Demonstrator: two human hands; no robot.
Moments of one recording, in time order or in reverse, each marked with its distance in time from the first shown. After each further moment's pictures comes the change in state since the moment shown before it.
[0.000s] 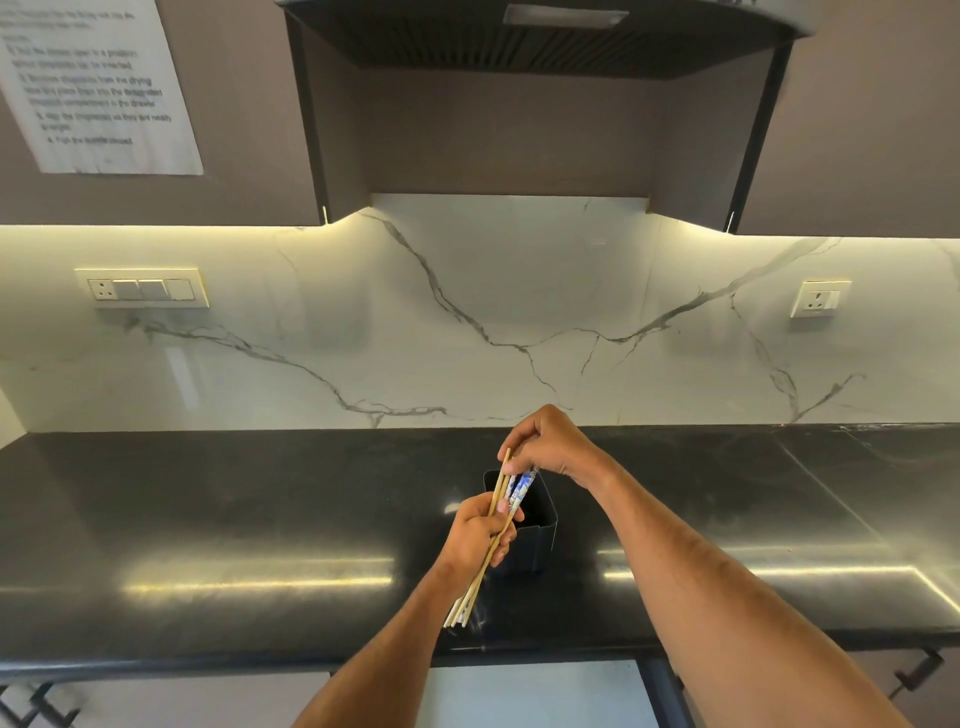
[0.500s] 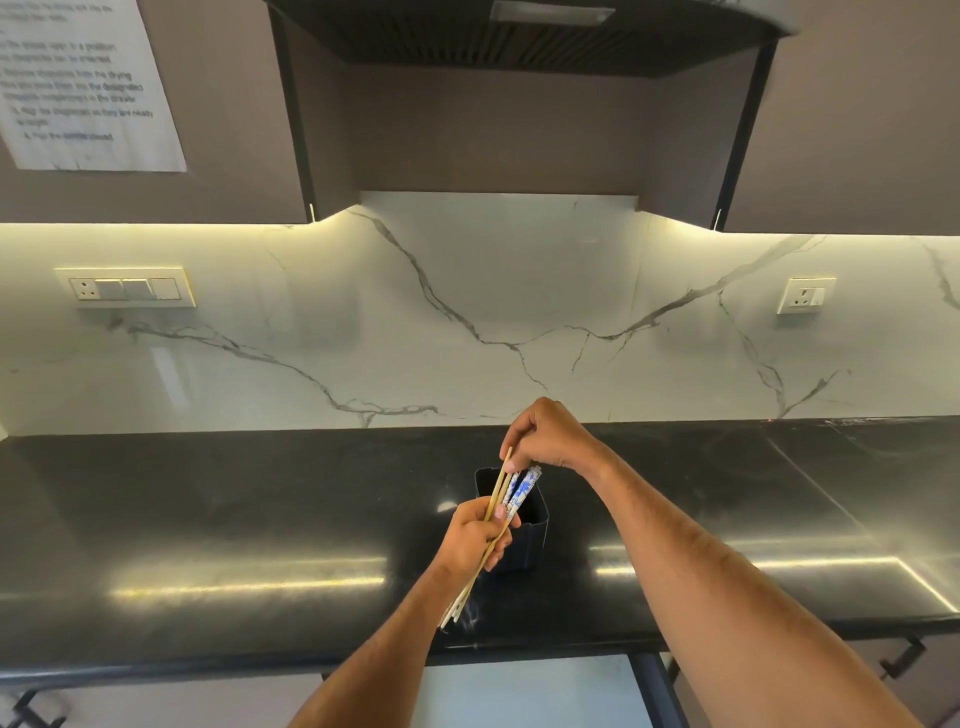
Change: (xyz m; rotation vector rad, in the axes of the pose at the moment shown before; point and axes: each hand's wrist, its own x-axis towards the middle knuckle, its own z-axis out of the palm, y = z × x) left_hand 0.001 -0.005 0.004 0.047 -0.019 -0.015; right_hand -0.003 -0.001 -0.012 -0.164 -0.006 -0.036
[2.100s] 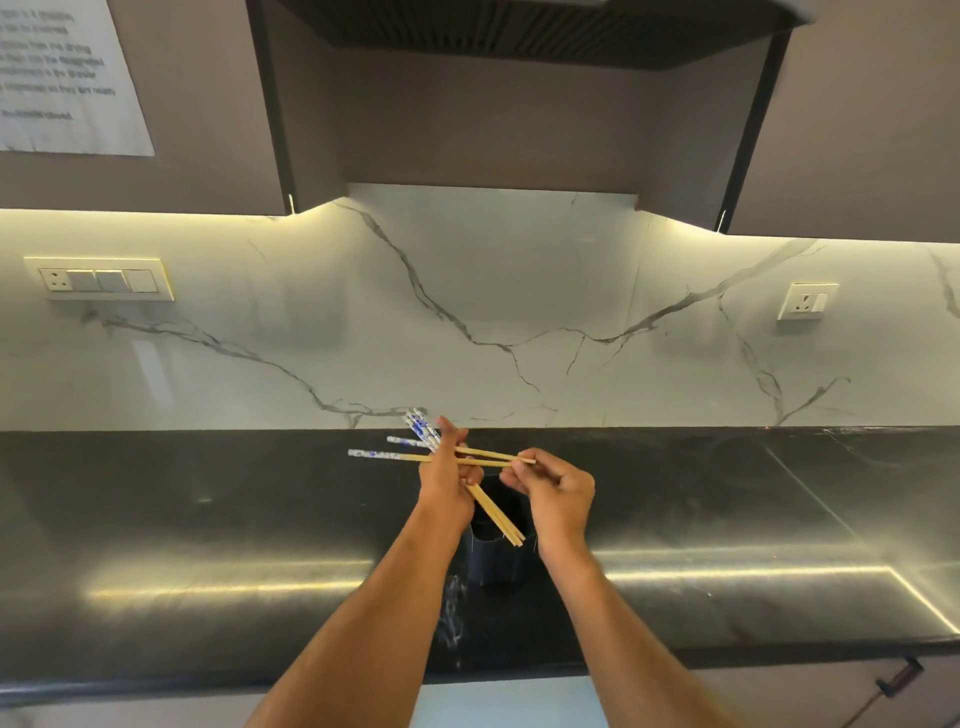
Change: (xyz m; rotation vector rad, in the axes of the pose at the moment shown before) left_hand 0.076 0.060 0.002 -0.781 0.501 -0.130; right_hand -0.022 0.040 0.077 0.999 0.729 0.101
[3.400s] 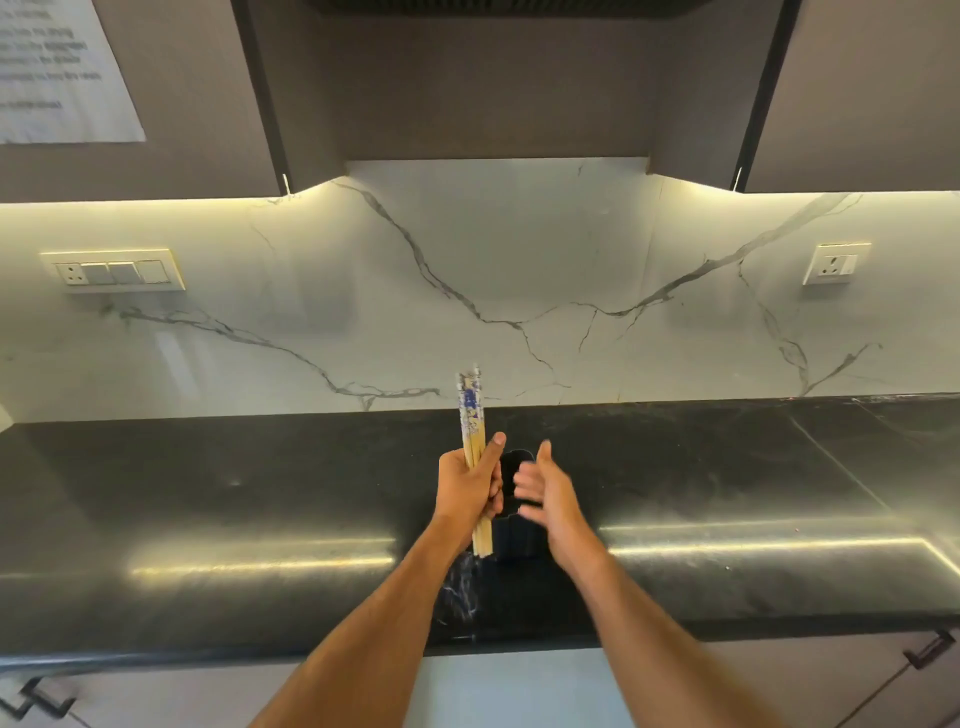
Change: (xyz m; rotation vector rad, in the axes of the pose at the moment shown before) left_hand -0.031 -0.024 -0.028 0.655 -0.198 0.254; right_hand 0.000 0.033 -0.014 -0.173 -0.254 0.542
